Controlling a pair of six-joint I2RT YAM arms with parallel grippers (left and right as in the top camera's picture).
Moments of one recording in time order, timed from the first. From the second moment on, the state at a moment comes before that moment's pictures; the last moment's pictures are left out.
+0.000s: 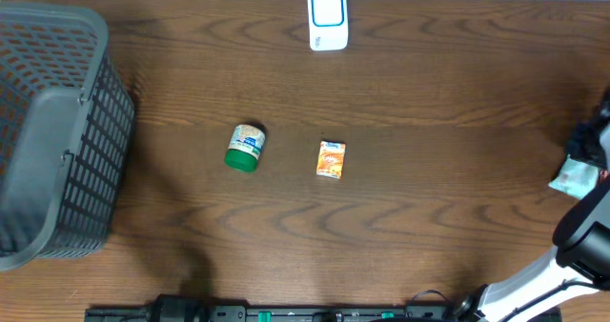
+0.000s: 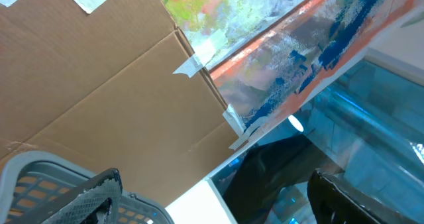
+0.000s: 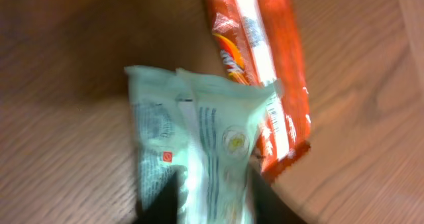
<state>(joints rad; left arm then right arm) -0.11 0.26 1.10 -0.16 -1.06 -0.38 -0.61 1.95 1.38 -0.65 0.35 -0.10</state>
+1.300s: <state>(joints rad) -0.11 0.26 1.10 -0.16 -1.06 -0.38 0.44 2.01 1.59 -0.97 -0.30 -0.67</state>
